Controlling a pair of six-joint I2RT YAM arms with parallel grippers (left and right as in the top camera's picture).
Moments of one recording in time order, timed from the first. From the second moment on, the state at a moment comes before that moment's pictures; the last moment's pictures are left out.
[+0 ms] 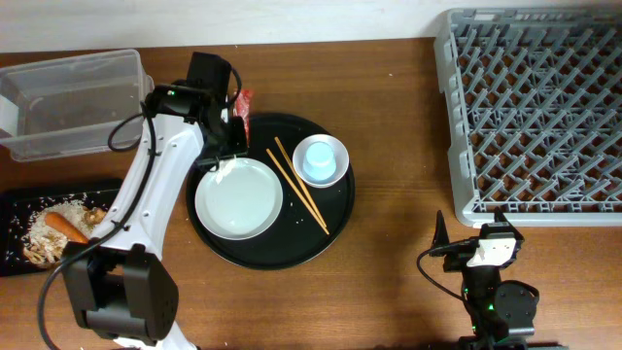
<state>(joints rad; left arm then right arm) -0.20 1.84 1.66 -1.15 -0.01 -0.33 0.00 0.01 0.01 -0.08 0.00 -0.05</state>
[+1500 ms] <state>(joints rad) 0.28 1.99 1.76 -0.43 -0.22 -0.34 0.00 0.01 0.01 -0.08 0.00 -0.05</state>
